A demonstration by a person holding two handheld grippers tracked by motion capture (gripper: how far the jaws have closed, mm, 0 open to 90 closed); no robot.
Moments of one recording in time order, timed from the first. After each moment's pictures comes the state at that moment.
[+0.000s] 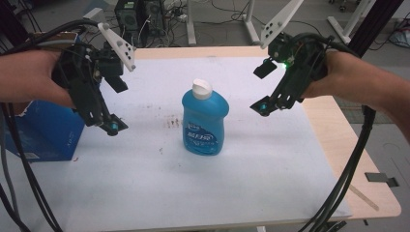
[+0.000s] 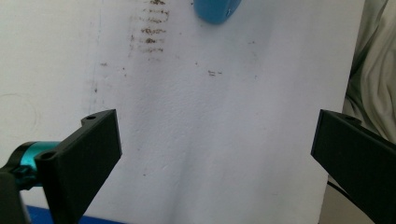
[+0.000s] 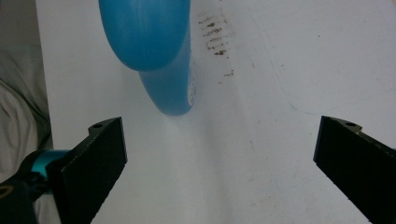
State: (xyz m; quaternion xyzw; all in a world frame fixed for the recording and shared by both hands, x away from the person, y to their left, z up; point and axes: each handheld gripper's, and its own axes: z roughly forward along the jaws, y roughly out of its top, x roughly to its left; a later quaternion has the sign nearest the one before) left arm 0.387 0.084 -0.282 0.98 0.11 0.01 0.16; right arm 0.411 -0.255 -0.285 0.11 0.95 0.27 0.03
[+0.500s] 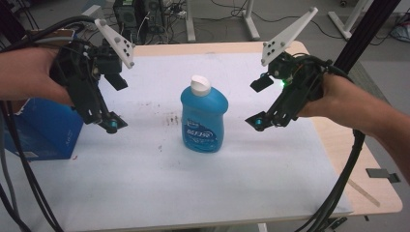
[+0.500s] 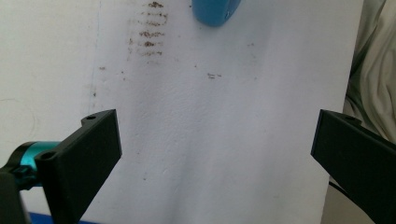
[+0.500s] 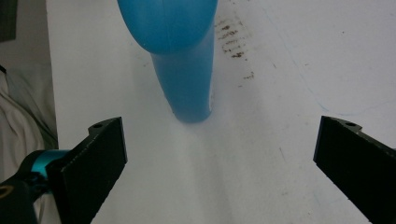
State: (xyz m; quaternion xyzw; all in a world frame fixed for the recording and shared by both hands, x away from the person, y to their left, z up) left arm 0.389 0.082 -0.284 0.98 0.10 0.01 0.16; right arm 0.394 -0.260 -0.318 0.13 0.94 0.32 0.02
